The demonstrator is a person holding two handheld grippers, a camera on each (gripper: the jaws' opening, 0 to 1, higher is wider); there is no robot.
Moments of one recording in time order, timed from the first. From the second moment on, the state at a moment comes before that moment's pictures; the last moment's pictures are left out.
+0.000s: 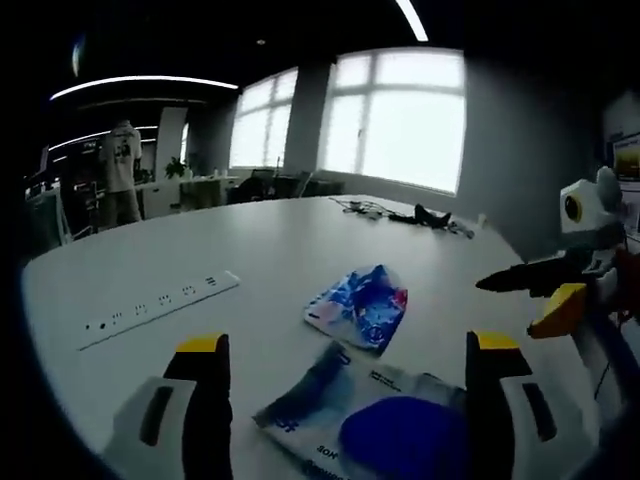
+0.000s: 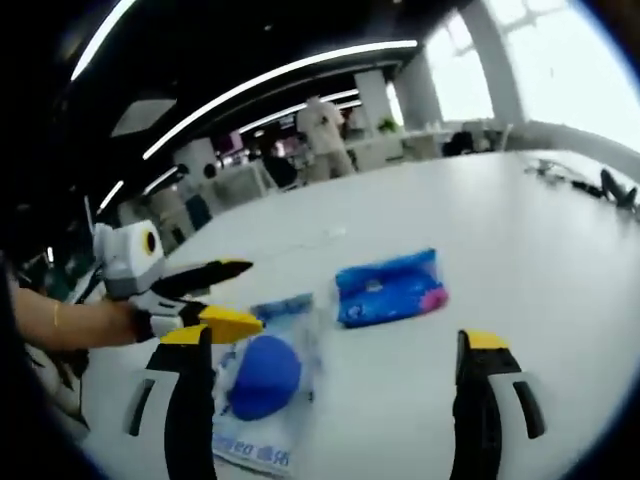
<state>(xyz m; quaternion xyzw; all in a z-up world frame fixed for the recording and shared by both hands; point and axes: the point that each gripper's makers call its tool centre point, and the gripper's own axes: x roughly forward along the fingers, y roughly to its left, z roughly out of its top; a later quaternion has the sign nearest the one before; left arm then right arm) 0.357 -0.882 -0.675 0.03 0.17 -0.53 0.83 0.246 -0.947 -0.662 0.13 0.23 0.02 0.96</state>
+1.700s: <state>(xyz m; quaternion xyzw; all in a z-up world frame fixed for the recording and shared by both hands) 0.374 -0.858 -0.729 0.12 0.22 -0.55 0.80 0.177 -0.849 -0.725 0.25 0.35 -0.09 0.90</state>
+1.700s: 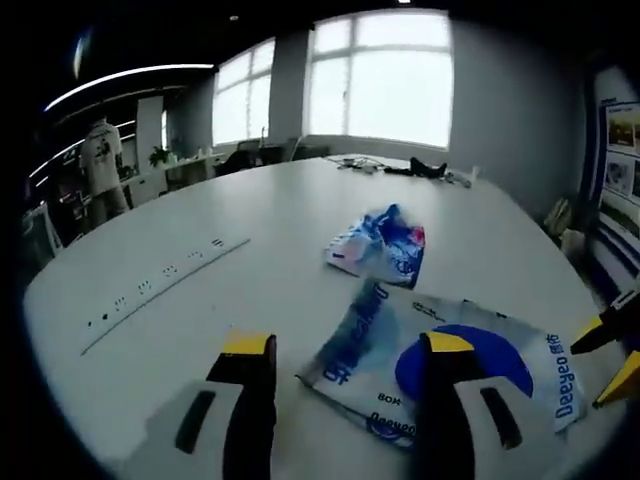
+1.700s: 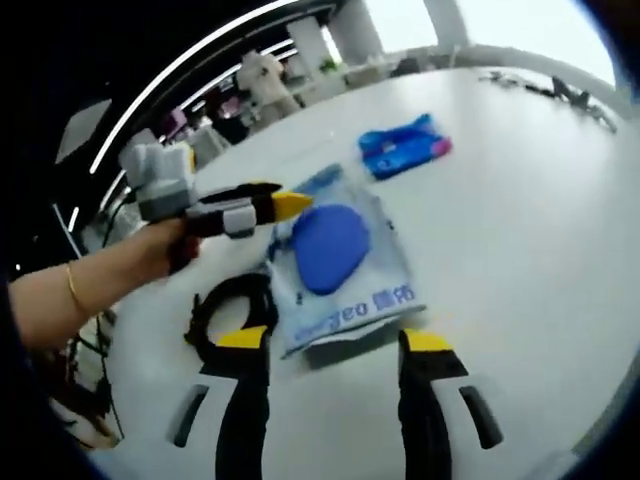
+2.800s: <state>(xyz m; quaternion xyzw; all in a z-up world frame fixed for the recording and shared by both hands) 0.375 -0.852 -0.741 0.25 0.18 -0.57 0.76 0.186 -0.838 -0.743 0.33 0.35 -0.09 0.87</state>
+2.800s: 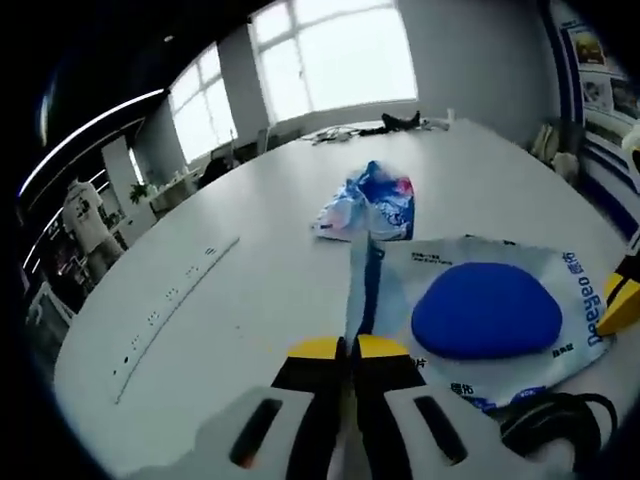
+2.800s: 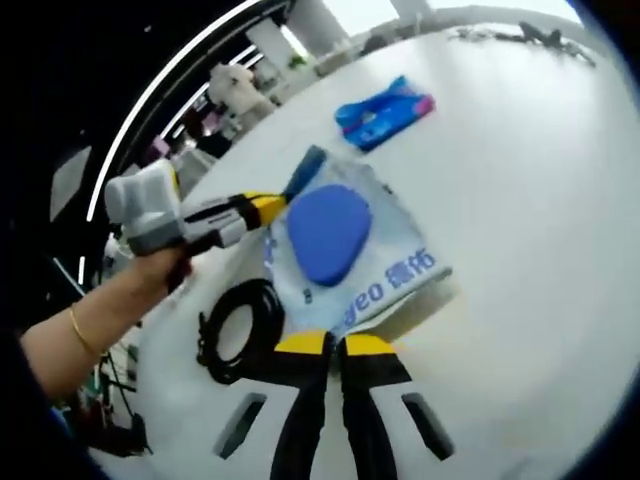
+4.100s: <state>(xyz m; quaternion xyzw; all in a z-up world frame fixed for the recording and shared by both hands) 0.363 -0.810 -0.707 0.26 0.20 -0.55 0.77 0.189 -0.874 -0.700 0.26 0.35 -0.07 0.90</state>
